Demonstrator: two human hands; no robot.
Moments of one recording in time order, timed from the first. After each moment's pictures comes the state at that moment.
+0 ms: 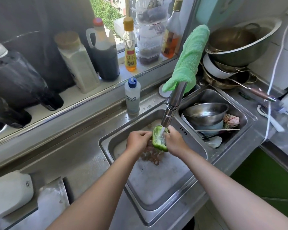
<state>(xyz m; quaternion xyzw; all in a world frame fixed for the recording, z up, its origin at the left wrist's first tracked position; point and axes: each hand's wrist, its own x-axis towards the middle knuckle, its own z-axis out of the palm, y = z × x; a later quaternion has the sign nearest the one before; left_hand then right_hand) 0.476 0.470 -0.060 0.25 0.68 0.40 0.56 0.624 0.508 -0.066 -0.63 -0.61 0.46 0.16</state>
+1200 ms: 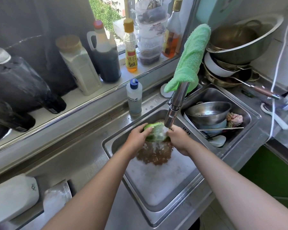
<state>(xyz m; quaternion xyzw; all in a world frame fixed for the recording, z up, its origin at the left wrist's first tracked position) 0.448 0.482 -0.070 0.32 0.64 0.38 0.58 0.622 0.526 -0.074 -0.60 -0.48 0.61 0.20</state>
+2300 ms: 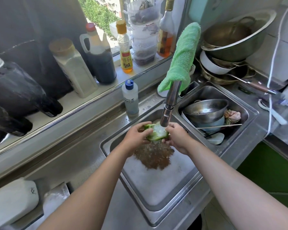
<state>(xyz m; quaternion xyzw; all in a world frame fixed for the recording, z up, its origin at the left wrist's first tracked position) 0.451 0.483 -0.055 0.34 0.60 0.37 0.61 0.628 0.525 -0.062 -0.59 -0.39 0.66 0.24</state>
